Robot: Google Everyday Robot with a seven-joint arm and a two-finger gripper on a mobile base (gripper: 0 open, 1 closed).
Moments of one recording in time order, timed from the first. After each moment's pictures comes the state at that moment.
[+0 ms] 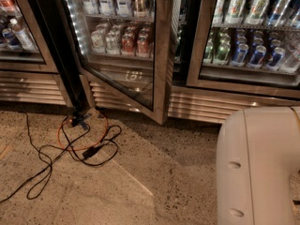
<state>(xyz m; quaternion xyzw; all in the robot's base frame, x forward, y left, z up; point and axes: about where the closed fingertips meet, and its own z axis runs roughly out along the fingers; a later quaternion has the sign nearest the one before) 0.841 -0.289 1.117 -0.41 0.67 -0.21 0.58</state>
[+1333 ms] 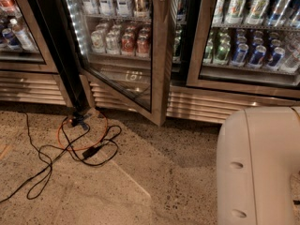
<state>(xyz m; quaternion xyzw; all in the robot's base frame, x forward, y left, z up) 0.842 -0.278 1.114 -0.40 0.67 -0.17 0.60</state>
